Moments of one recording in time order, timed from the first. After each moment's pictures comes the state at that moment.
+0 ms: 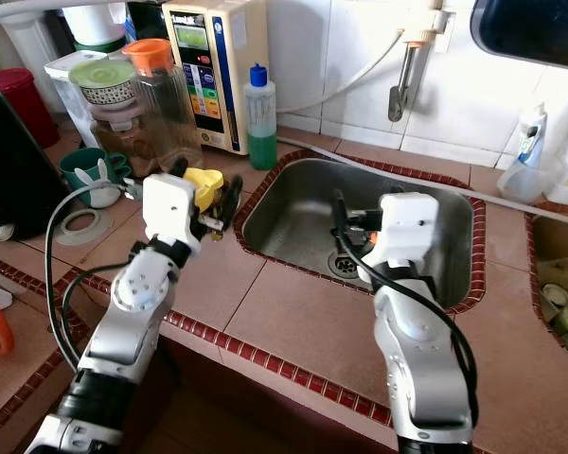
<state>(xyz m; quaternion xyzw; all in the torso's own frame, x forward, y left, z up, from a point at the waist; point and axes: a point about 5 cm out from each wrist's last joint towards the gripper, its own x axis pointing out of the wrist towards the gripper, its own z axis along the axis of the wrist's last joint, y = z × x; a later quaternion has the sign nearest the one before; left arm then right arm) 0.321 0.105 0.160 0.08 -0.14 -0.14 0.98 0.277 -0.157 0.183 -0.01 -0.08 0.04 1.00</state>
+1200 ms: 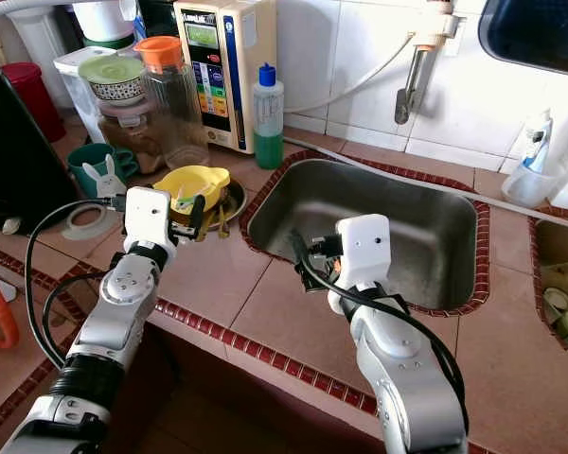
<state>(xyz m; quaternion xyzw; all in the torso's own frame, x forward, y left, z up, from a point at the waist) 0.351 0.134 0.132 0.09 -0.03 -0.03 1.00 0.259 -0.122 0.173 -0.01 0.02 0.14 0.99</state>
